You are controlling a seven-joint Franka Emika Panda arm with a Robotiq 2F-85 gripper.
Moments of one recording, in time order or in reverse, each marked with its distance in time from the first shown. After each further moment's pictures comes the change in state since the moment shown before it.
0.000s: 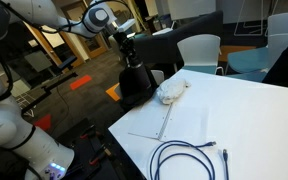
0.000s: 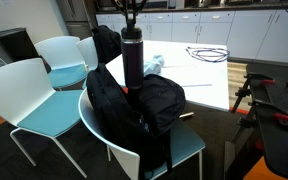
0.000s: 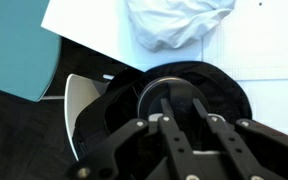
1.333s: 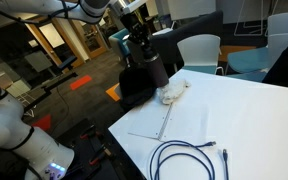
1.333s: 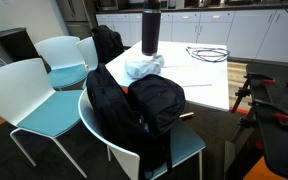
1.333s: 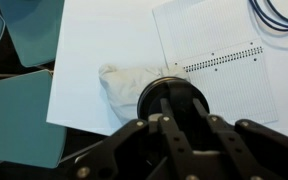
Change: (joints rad) arm -0.162 -0.118 -0.127 0.000 0.022 -0.040 -0.076
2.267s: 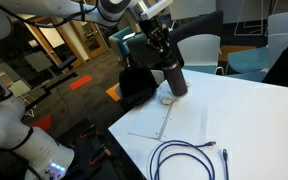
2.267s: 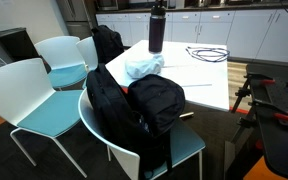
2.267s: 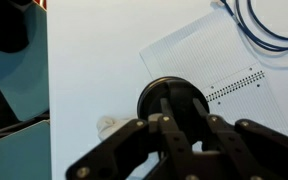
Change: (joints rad) arm -0.089 0.146 -0.076 0.104 0.003 0.040 0.046
